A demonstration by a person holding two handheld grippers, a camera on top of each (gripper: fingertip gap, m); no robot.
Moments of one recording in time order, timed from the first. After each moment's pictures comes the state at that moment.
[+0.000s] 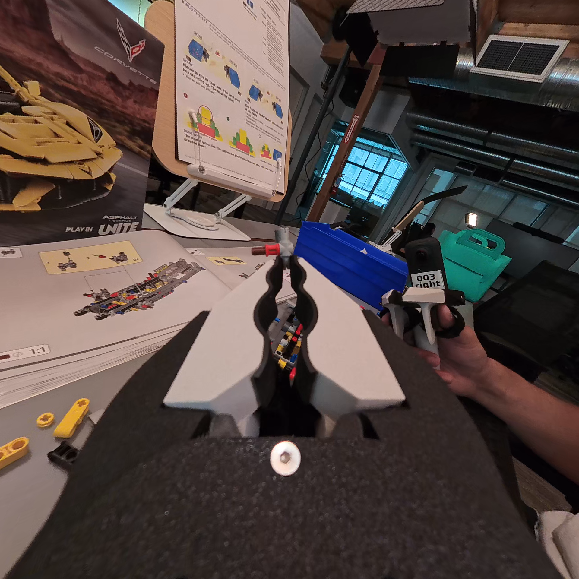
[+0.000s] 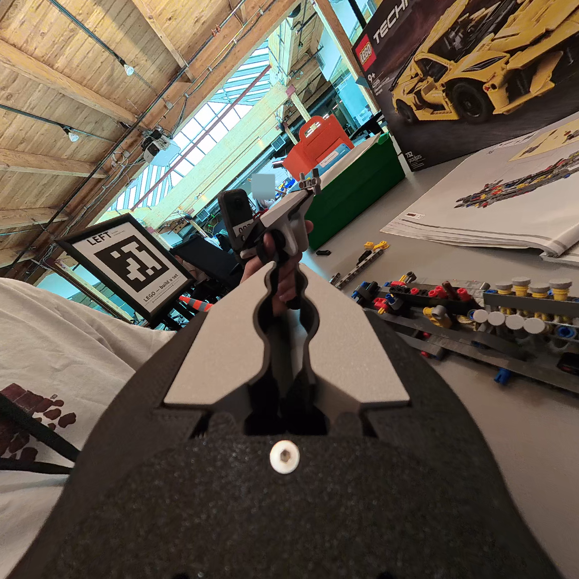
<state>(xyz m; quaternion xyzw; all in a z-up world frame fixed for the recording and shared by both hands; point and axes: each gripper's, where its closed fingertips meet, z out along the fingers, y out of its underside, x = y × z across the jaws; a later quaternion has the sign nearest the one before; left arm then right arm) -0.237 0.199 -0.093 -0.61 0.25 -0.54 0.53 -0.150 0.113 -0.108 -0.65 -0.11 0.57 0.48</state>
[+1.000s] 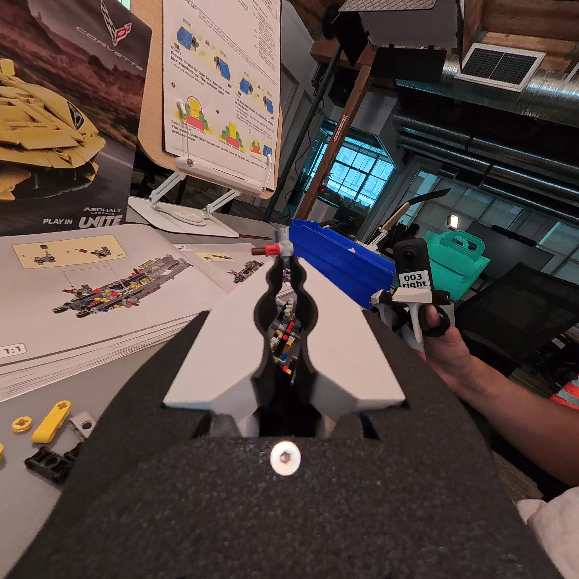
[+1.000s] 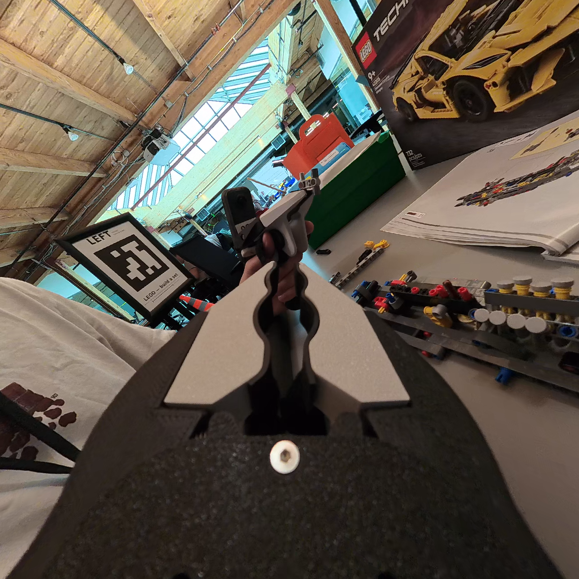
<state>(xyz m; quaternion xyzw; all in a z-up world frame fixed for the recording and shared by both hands) -0.234 0.195 -0.094 -0.61 0.25 -0.56 0.51 -0.151 0.113 -0.108 -0.65 -0.11 0.57 0.48</state>
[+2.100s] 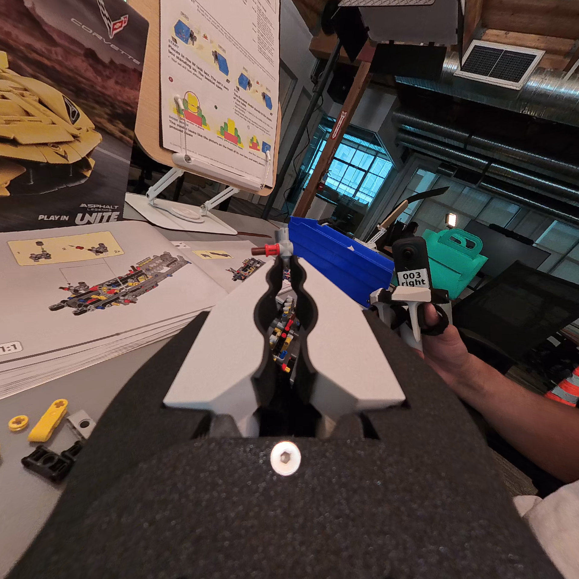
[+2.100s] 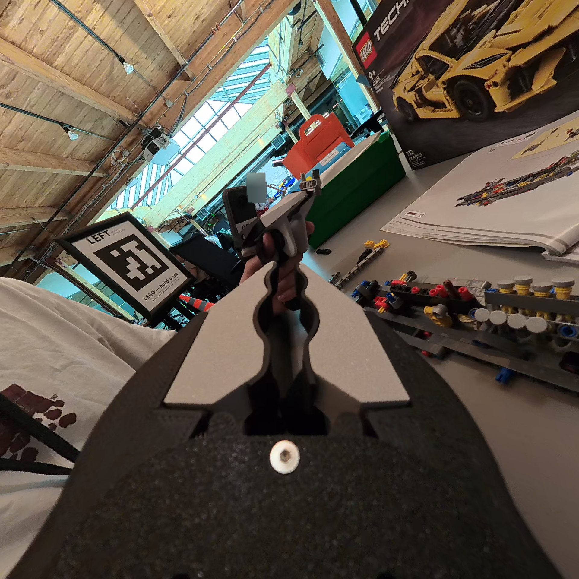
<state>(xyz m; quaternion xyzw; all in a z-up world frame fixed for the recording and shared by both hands) -0.234 0.194 -0.095 -0.61 0.25 -0.56 0.51 -0.151 0.112 -0.109 -0.65 -0.11 0.57 0.48</state>
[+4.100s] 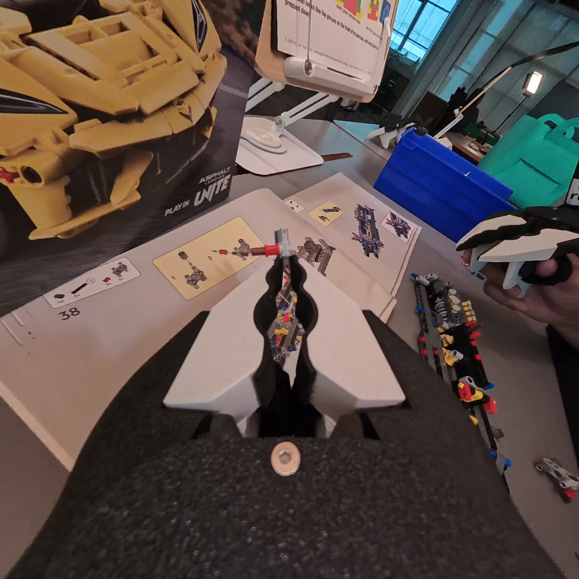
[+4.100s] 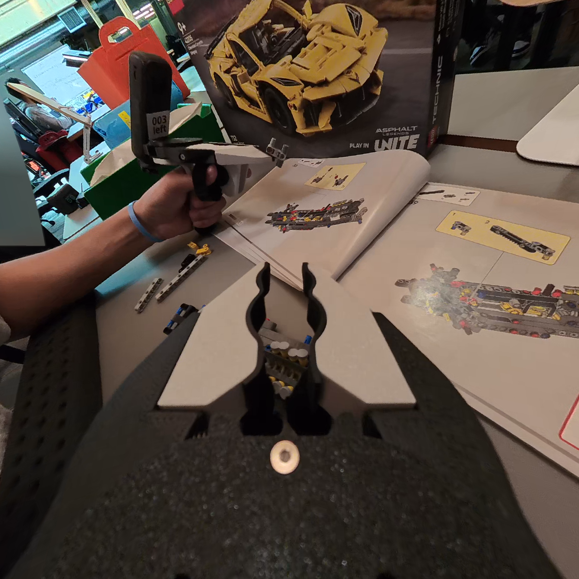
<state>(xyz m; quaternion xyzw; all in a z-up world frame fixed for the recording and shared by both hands) -0.205 0.377 -0.164 -0.71 0.36 -0.47 0.39 -0.088 0.234 -0.147 -0.80 -0.12 0.30 0.50</state>
